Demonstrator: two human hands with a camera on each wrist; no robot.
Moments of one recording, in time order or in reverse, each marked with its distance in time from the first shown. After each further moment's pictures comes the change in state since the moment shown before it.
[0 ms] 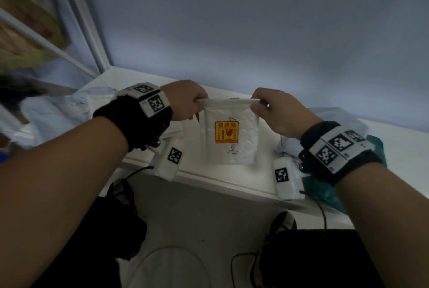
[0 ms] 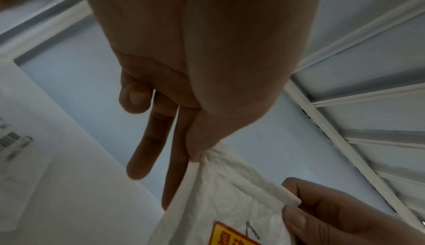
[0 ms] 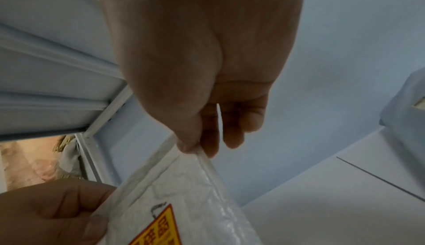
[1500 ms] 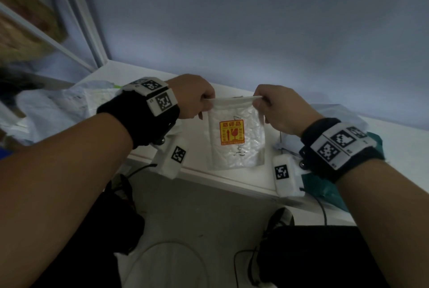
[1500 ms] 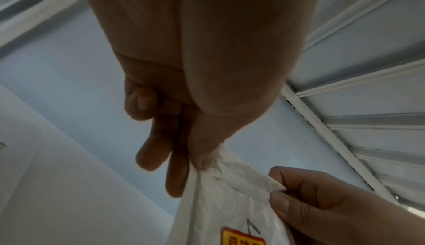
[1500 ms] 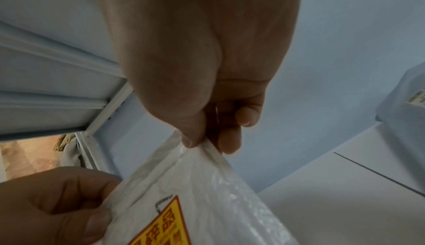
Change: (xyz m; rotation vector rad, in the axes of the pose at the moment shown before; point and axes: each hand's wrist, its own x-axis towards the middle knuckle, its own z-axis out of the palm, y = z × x) left_hand 0.004 0.009 0.004 0.123 0.022 0.074; right_hand -0.002 0.003 0.001 -0.032 0.029 -0.012
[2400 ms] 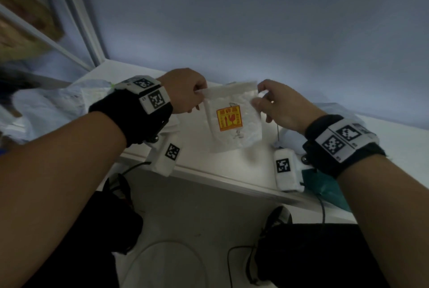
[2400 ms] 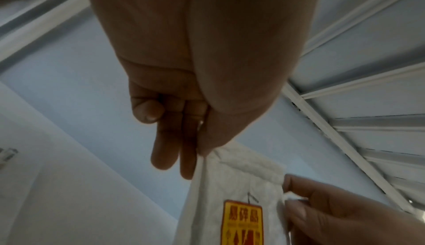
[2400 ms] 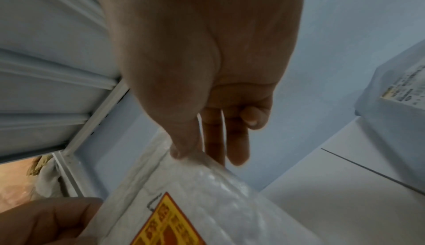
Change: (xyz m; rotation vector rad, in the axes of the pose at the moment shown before) left_hand -0.003 -0.003 -0.002 -0.125 0.108 -0.074; right_hand -0.003 0.005 -0.005 0.215 -0.070 0.166
